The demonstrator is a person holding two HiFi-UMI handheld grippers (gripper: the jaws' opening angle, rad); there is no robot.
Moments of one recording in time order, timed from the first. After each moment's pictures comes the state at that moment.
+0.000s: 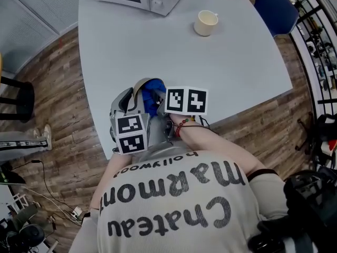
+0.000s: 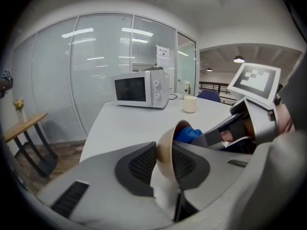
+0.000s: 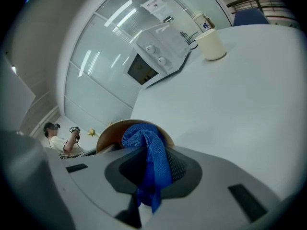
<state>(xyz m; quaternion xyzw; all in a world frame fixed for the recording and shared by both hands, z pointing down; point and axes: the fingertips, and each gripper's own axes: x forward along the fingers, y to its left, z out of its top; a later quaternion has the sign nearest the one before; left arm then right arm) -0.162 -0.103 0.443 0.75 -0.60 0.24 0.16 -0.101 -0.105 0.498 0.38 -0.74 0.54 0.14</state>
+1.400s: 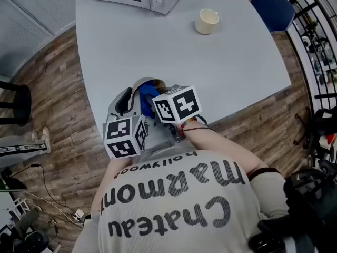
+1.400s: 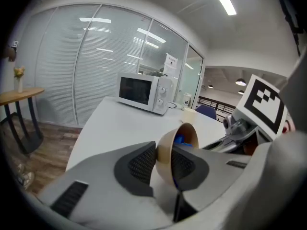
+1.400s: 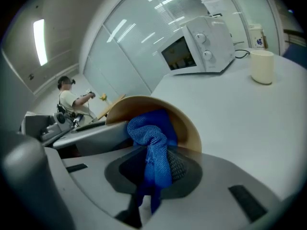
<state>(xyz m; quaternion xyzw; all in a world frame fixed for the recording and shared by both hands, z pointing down) -0.181 -0.101 0.431 0.76 -0.59 0.14 0.22 -0.143 -0.088 0.487 0.29 -0.83 0.40 0.27</state>
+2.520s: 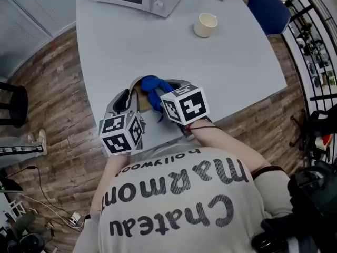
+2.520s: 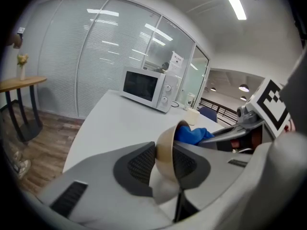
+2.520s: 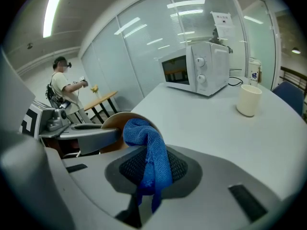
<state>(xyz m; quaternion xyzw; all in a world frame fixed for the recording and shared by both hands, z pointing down) -0.195 -0.103 0.441 0.75 -0.59 0.13 0.27 -0.105 -0.118 0.461 0.37 -0.83 0.28 0.31</state>
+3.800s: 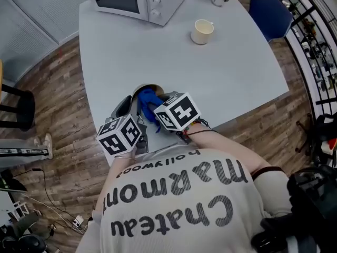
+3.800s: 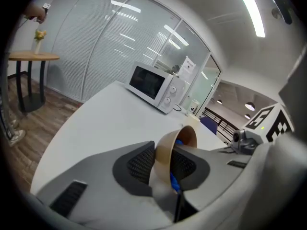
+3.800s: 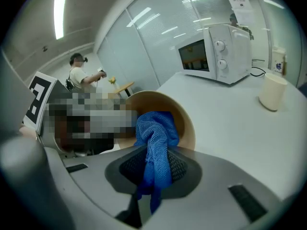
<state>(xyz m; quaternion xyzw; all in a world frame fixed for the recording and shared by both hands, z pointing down) -0.180 -0.103 0.443 0.72 -0.60 0.06 0.34 -0.120 -0.084 0.483 0.25 -0.86 0.29 0.34</state>
